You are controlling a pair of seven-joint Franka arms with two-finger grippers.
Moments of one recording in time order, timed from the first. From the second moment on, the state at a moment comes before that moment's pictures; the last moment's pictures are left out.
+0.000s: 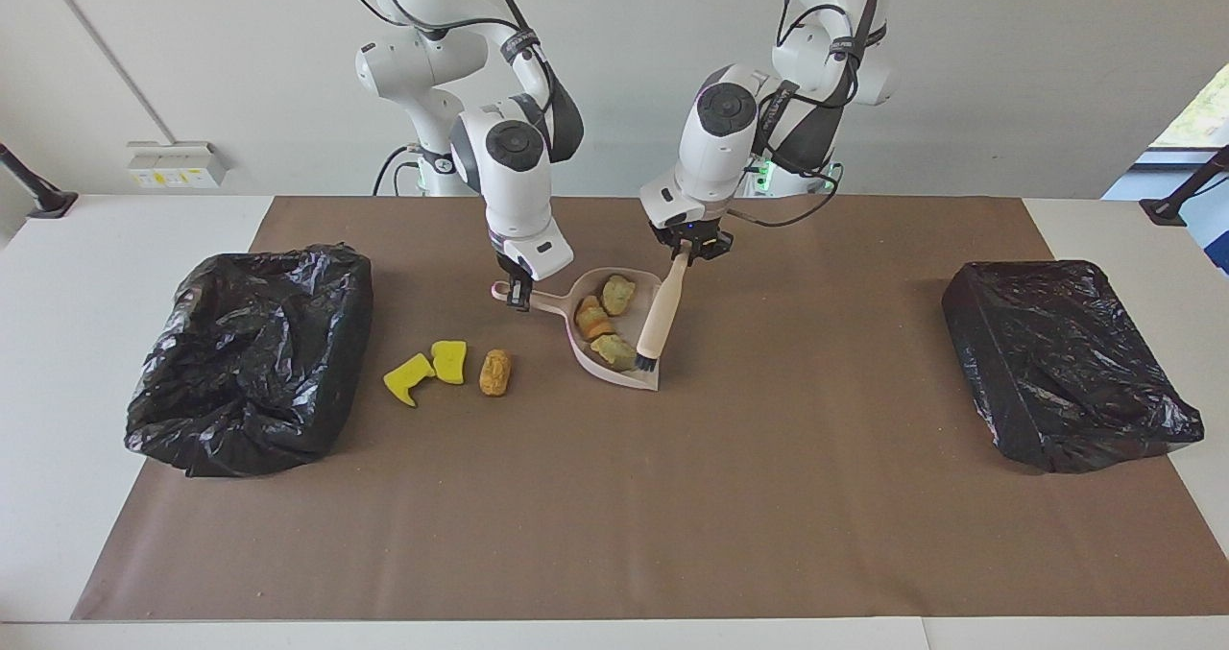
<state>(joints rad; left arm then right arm) -0.67 0.03 0.00 -2.05 -0.14 1.94 -0.22 0.47 0.08 -0.05 -2.15 -0.06 2.14 -1.07</state>
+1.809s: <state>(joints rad) -0.99 -0.26 -0.01 -2.56 -0.30 2.17 -1.53 0.47 0.08 -0.05 -2.15 -0.06 2.14 -1.28</state>
